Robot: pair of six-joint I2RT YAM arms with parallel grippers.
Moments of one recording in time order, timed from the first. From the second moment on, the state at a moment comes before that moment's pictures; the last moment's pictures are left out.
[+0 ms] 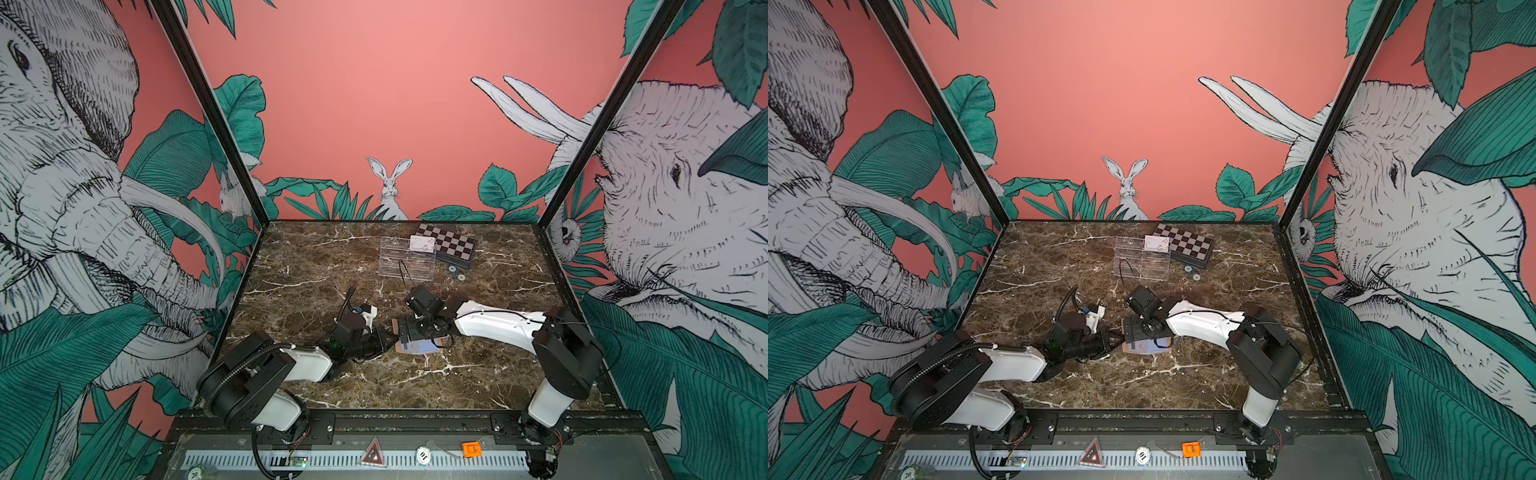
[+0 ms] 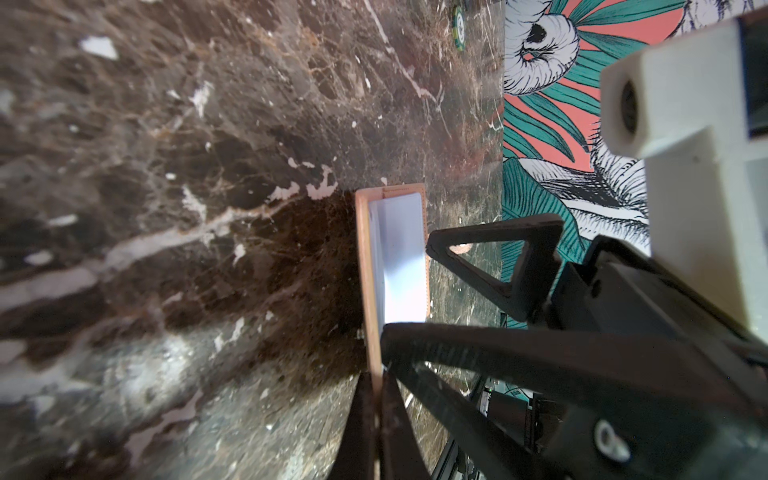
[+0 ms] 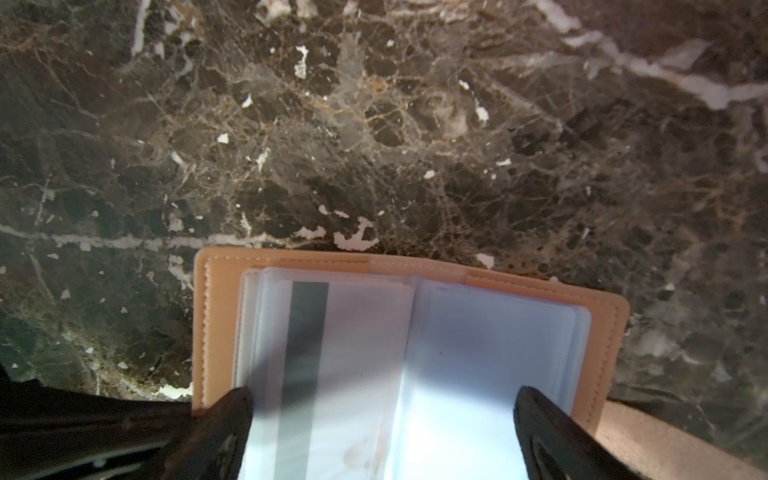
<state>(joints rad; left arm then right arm) -0.73 1.44 0.29 0.62 0.40 -1.08 0.90 1.72 1.08 -0.52 0.04 0.62</state>
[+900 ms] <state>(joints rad) -0.73 1.42 0.29 0.62 0.40 -1.08 0.93 1.73 1.13 -0.64 0.19 0.59</state>
